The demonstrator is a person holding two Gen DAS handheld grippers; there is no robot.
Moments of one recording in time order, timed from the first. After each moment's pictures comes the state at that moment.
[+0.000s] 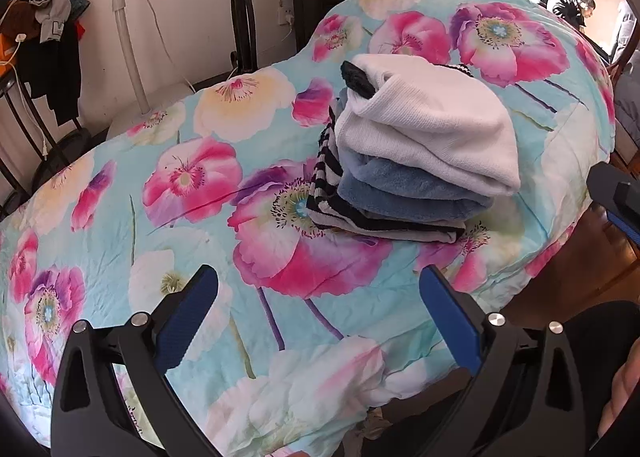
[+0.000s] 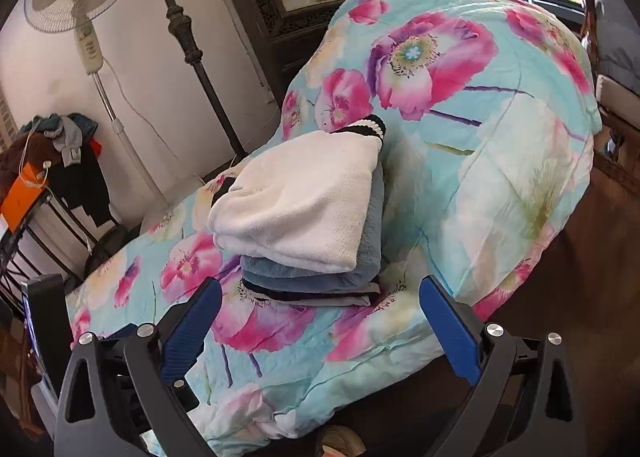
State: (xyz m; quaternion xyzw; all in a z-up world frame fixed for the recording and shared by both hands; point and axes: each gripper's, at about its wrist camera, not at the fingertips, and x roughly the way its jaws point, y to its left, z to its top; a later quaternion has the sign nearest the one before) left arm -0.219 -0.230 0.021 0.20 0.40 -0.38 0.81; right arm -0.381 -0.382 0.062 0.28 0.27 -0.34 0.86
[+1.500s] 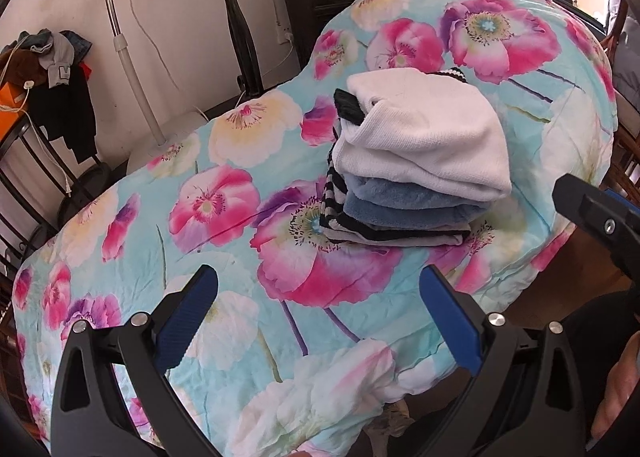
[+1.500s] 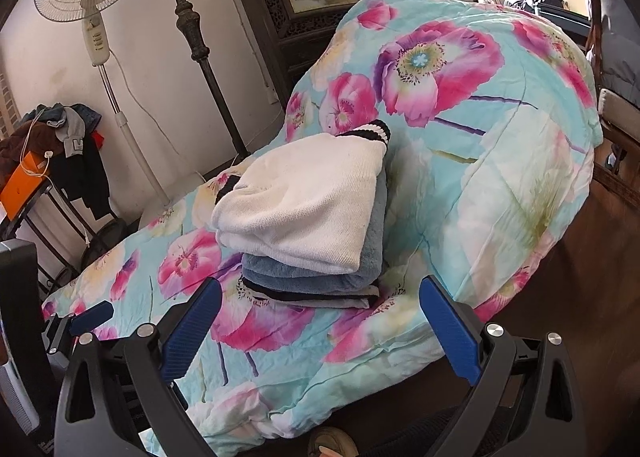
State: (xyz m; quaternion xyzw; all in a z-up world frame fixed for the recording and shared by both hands) left arm -0.237 -0.231 0.049 0.25 0.36 -0.37 0.82; right arm -0.377 -0.375 0.064 0.25 0.27 -0.34 0.86
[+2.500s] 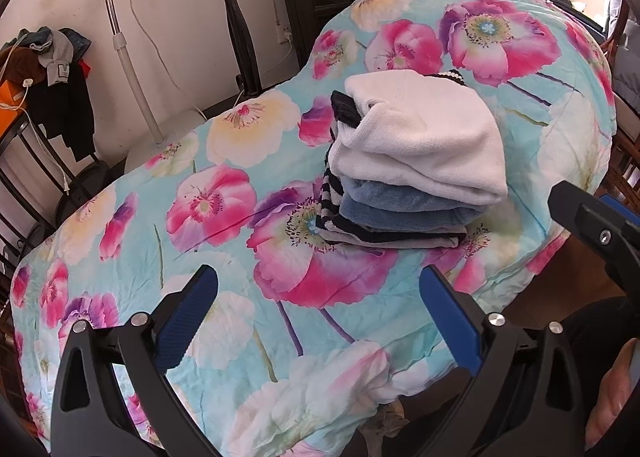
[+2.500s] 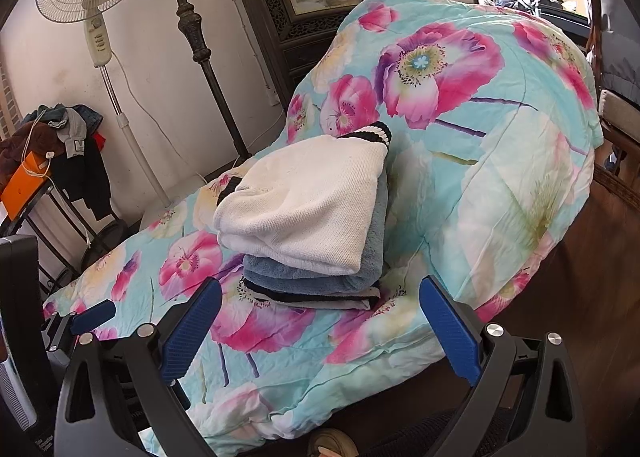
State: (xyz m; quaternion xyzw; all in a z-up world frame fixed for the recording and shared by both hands) left arm -0.238 -0.232 0.052 0.24 0.36 -0.37 0.82; right arm -0.379 -0.372 0.065 0.25 0.27 -0.34 0.86
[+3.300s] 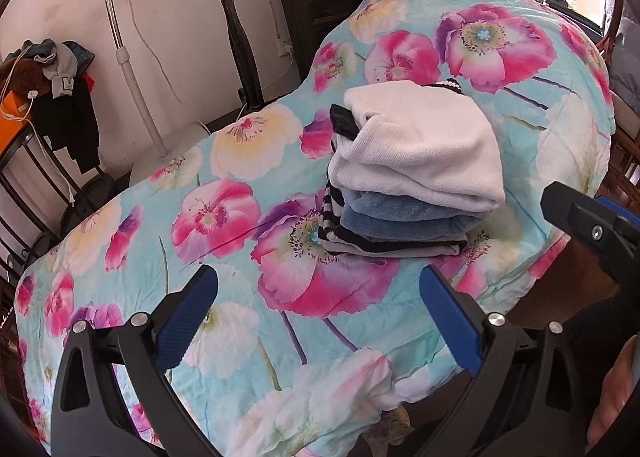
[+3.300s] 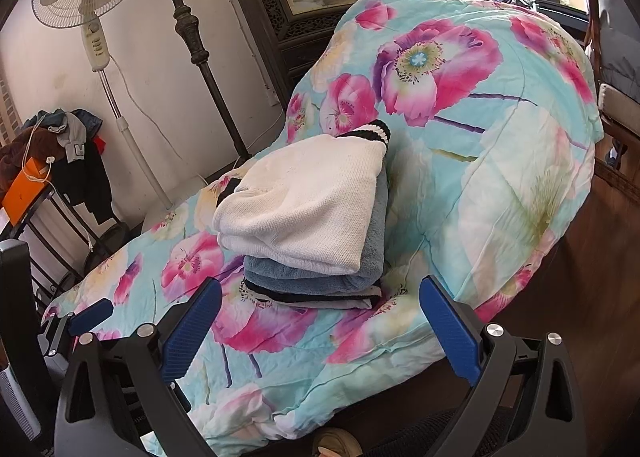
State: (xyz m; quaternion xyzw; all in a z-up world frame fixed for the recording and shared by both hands) left arm -0.245 -0.231 0.056 0.25 0.34 -0.37 0.83; right arm -0.378 -0.376 0.065 0.25 0.27 -0.34 0.86
